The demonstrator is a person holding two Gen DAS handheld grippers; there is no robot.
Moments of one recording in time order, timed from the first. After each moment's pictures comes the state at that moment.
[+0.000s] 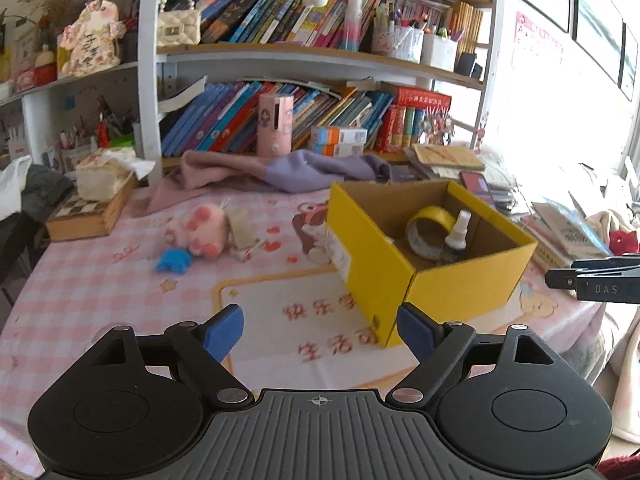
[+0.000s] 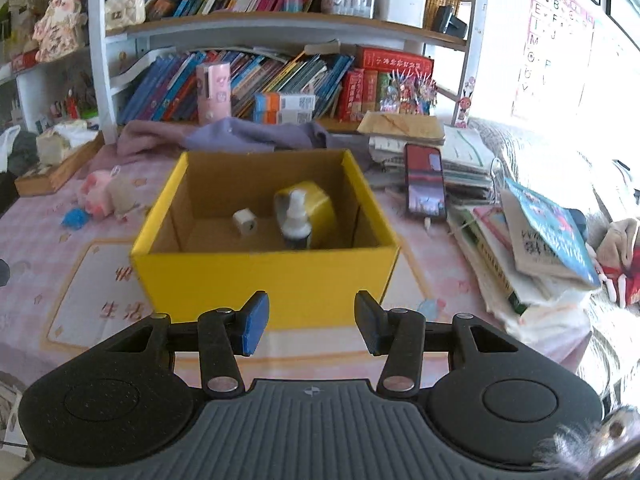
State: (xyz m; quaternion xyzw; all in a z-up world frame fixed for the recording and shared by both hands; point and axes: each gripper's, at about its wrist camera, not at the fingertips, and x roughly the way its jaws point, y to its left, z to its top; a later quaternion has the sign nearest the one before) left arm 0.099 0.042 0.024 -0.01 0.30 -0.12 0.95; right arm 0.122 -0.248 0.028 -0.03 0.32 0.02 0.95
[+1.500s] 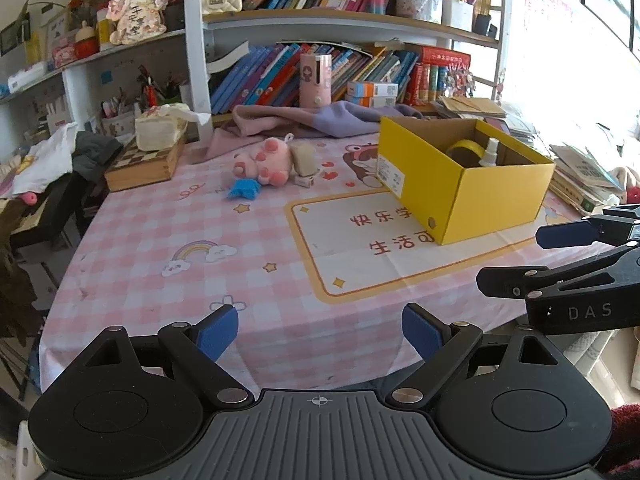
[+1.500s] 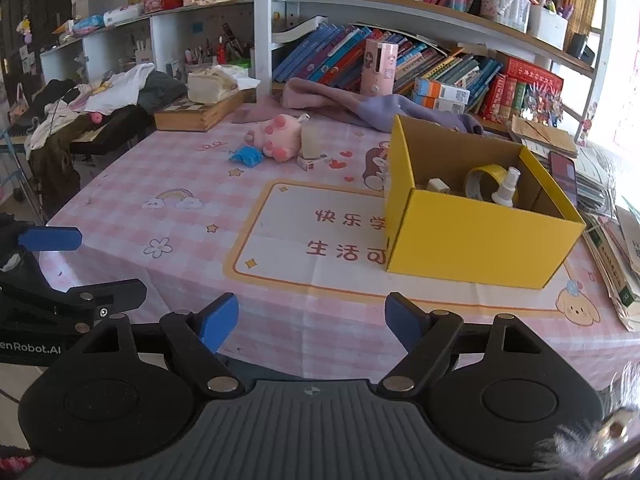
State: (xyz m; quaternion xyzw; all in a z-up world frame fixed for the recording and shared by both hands) left arm 0.023 0.113 -0.001 0.03 0.34 -0.08 0.94; right arm 0.042 -0.077 0.011 -0.08 0.35 0.16 0.92
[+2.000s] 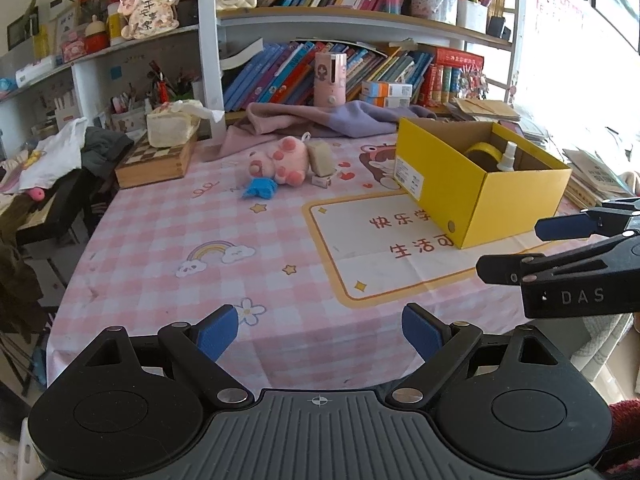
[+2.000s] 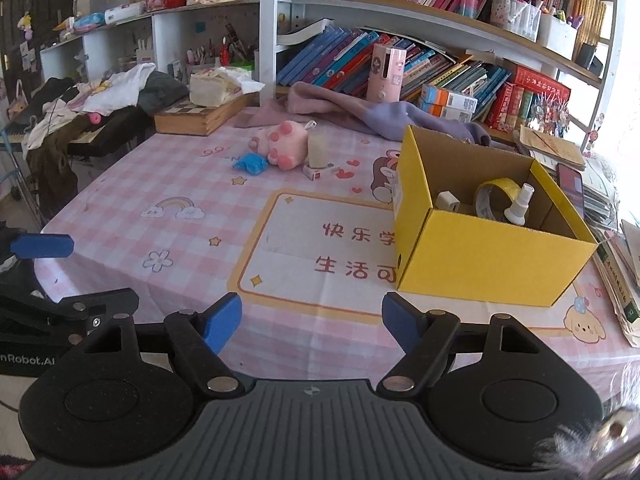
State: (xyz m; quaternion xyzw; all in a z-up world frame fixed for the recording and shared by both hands) left arm 0.034 0.129 -0.003 0.03 0.34 -0.07 0.94; right arm 0.061 -0.058 0.011 -0.08 0.34 0.16 0.92
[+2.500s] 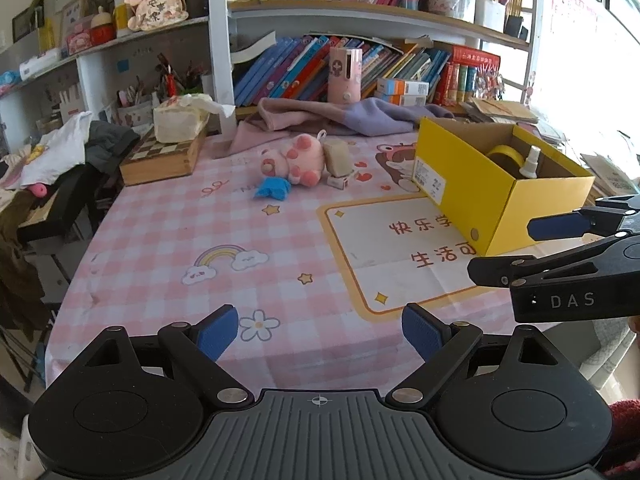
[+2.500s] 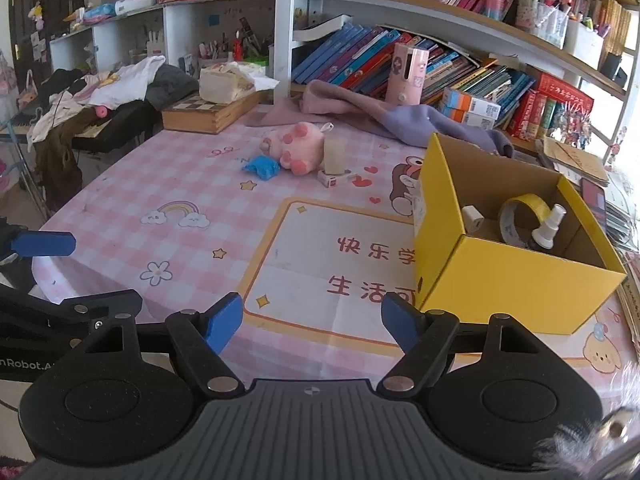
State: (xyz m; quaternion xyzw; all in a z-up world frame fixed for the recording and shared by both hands) left arm 0.064 0.137 -0.012 0.02 0.35 -0.06 0.94; right arm 0.098 -0.041 0.001 -0.10 0.34 0.18 0.92
